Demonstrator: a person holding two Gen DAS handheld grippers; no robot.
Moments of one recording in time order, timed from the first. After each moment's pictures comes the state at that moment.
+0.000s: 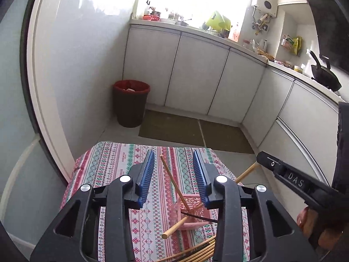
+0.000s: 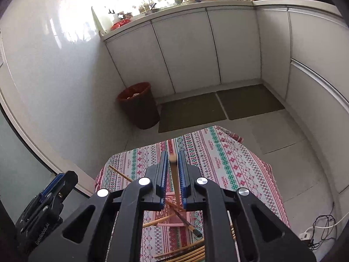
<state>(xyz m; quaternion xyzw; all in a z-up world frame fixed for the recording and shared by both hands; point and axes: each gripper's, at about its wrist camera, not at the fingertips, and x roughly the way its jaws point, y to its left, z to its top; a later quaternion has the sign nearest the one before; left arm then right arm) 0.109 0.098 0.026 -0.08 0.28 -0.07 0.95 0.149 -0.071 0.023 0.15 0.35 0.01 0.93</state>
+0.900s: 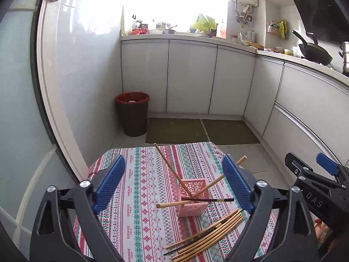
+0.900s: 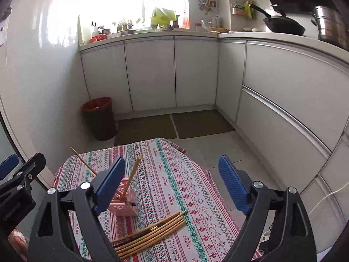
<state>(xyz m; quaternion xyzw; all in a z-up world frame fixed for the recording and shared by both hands) 0.051 0.064 0.034 0.00 0.25 -0.06 0.97 0.042 -0.103 0.031 0.06 0.28 -0.13 0.95</state>
